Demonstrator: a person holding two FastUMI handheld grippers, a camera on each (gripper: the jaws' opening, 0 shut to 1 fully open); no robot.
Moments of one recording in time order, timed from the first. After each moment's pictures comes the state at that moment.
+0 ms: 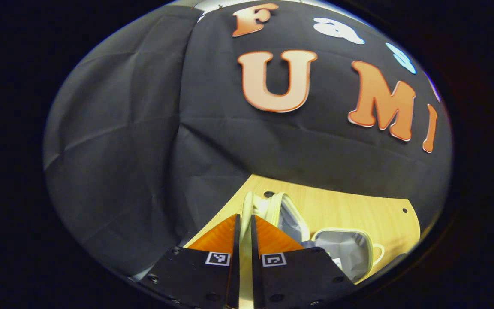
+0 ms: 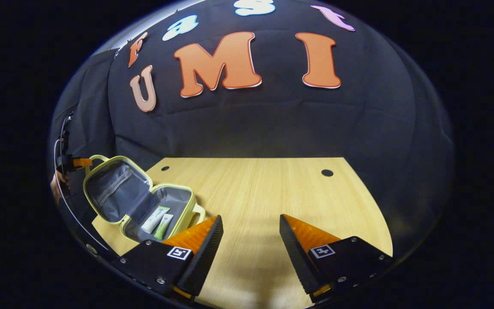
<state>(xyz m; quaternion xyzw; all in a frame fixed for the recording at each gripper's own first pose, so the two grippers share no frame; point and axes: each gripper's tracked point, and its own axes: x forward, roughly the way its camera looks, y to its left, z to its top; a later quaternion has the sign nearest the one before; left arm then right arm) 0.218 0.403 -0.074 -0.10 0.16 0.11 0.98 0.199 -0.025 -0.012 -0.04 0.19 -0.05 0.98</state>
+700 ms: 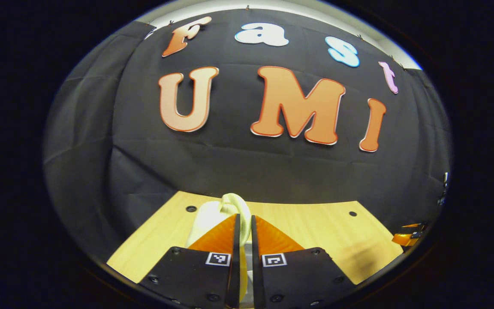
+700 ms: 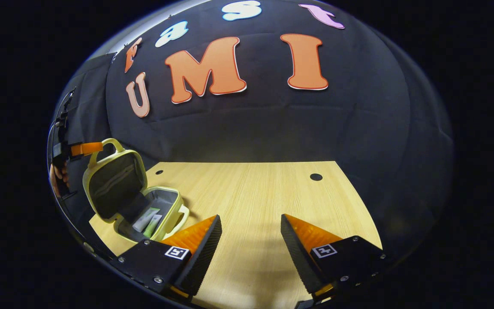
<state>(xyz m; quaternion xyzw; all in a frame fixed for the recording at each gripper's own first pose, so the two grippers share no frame) 0.237 0.163 -0.012 -0.11 0.11 -0.07 0.99 0.192 -0.072 -0.009 -0.04 0.18 -0.05 0.98</state>
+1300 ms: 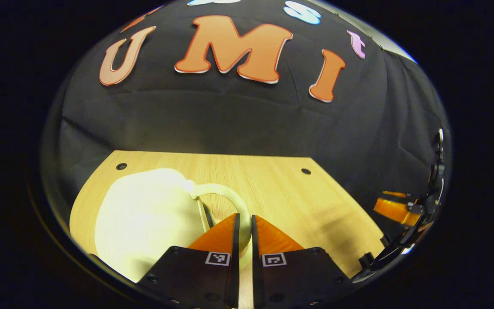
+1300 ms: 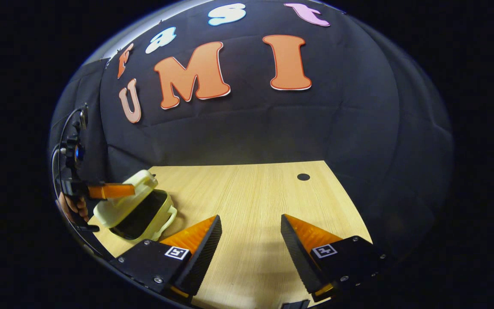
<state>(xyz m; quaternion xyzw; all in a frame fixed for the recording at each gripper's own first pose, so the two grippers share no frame) 0.226 -0.025 -0.136 -0.07 0.24 -0.20 0.95 0.180 -0.107 0.000 -0.03 0.16 -0.06 0.98</state>
